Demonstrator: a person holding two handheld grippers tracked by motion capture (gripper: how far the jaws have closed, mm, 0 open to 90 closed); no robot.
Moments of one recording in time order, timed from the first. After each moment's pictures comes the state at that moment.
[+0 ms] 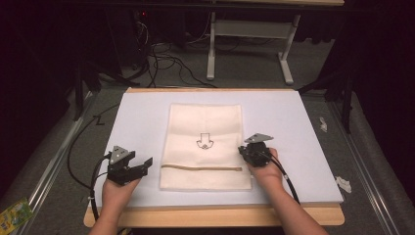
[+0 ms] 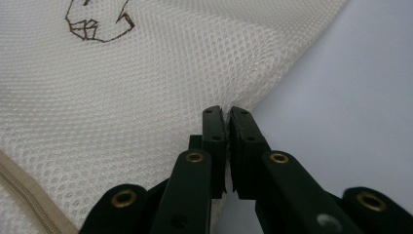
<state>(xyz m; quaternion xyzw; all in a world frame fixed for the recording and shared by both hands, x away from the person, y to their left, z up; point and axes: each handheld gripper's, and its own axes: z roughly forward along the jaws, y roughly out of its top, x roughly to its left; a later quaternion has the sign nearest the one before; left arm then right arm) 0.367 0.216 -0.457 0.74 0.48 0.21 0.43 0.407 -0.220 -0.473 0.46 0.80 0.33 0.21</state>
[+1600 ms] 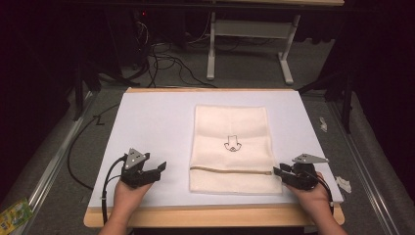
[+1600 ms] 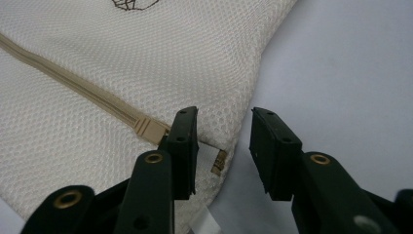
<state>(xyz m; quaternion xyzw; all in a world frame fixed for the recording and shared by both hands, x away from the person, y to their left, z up) 0.358 0.183 -0.460 0.76 0.42 0.20 0.45 0.326 -0.334 -0.471 0.51 0.76 0.36 0.18</state>
